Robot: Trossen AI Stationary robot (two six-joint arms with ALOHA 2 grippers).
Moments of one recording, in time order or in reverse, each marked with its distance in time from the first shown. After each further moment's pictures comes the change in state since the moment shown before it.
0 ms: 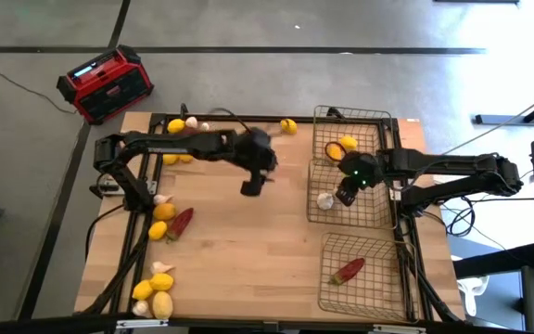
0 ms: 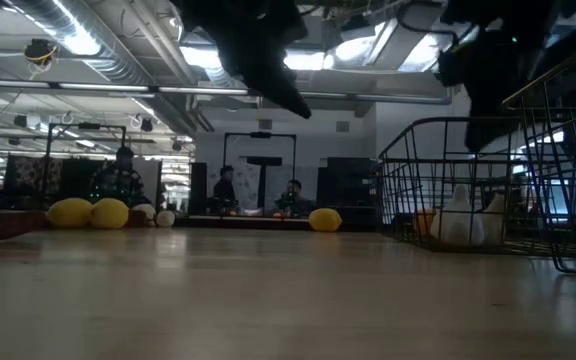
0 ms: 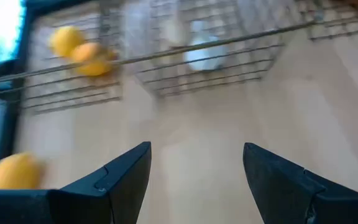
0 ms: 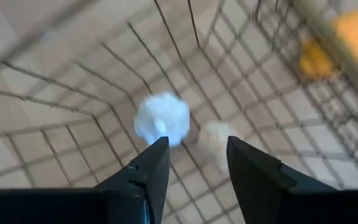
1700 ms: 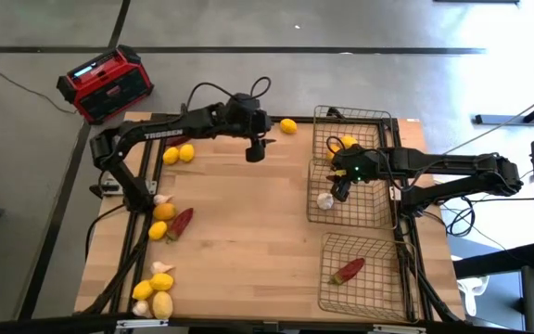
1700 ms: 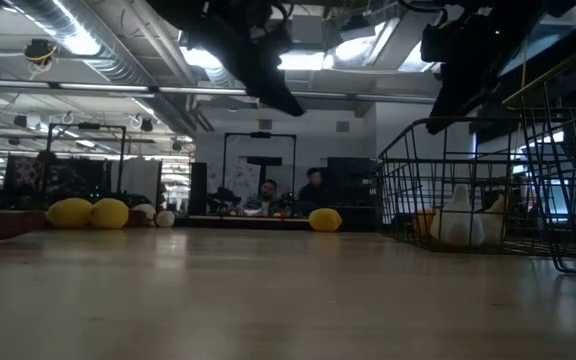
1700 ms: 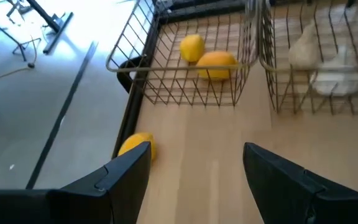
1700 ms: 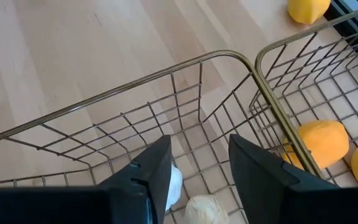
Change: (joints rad) left arm 0.211 -0.008 0.002 0.166 -0.051 -0.004; right arm -0.001 0.002 0.006 0.197 0.097 -0.224
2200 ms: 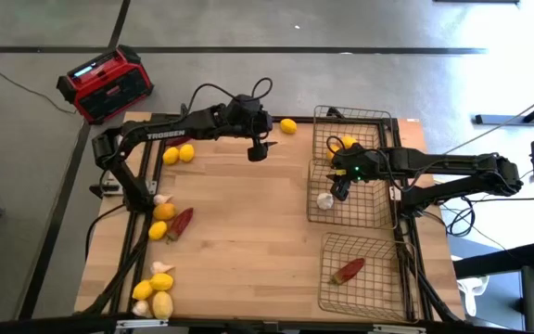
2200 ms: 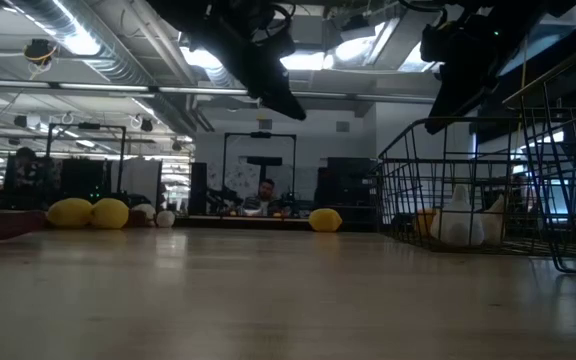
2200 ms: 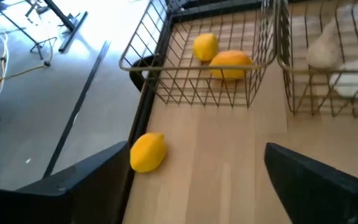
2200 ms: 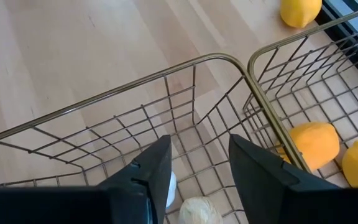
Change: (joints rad) left arm -0.006 0.017 0.000 0.022 -0.061 0.017; right arm 0.000 0.000 0.000 0.002 0.025 -0.007
